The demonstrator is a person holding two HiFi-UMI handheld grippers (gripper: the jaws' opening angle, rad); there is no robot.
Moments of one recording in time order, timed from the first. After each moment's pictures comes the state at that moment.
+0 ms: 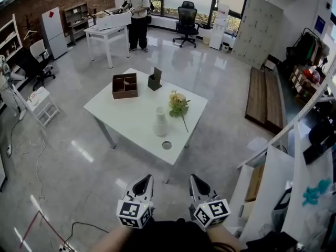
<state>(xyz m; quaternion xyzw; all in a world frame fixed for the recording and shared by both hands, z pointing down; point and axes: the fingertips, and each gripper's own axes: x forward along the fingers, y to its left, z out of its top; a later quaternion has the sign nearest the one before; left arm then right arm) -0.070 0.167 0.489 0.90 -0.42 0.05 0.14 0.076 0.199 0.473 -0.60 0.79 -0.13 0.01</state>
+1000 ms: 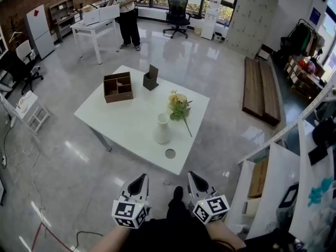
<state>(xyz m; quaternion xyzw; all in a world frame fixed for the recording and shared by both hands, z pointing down) -0.102 0.067 0.519 0.90 -0.40 0.06 0.16 0.052 0.103 0.504 -0.61 0.78 -0.15 -0.01</state>
